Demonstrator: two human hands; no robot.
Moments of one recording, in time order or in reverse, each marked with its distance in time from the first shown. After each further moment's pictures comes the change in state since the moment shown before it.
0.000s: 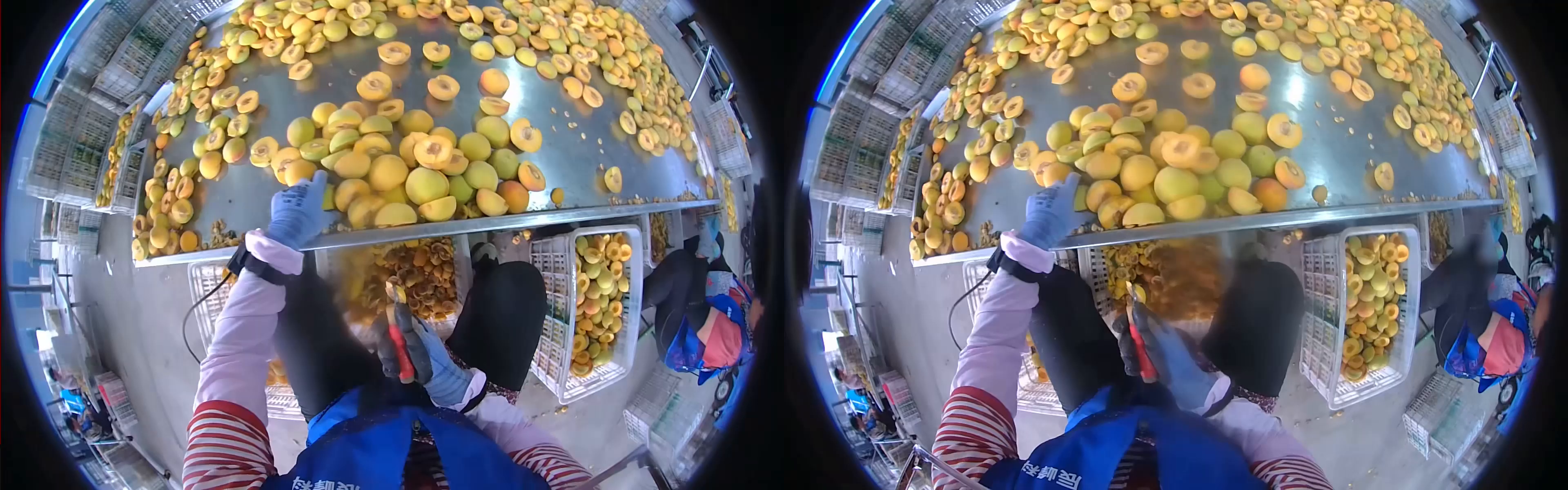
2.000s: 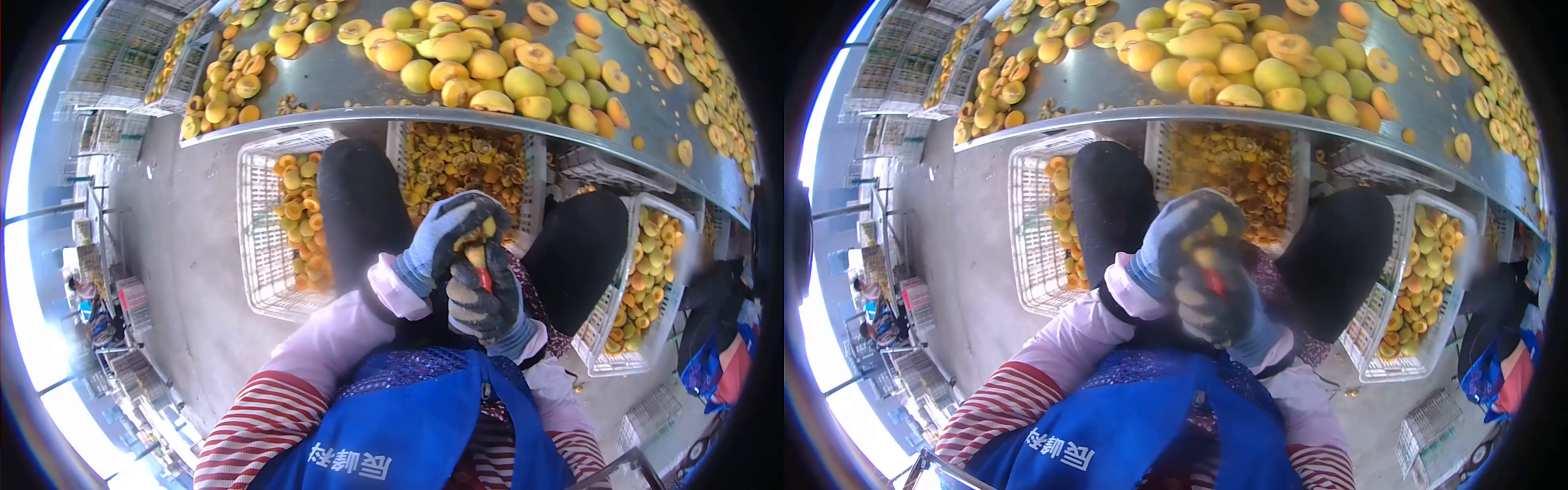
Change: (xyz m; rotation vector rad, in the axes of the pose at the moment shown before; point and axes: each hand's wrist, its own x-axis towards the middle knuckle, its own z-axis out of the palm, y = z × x) left_hand -0.206 0.115 0.036 -2.088 -0.158 0.161; right_hand -0.035 0.058 -0.012 0.652 -0.554 0.309
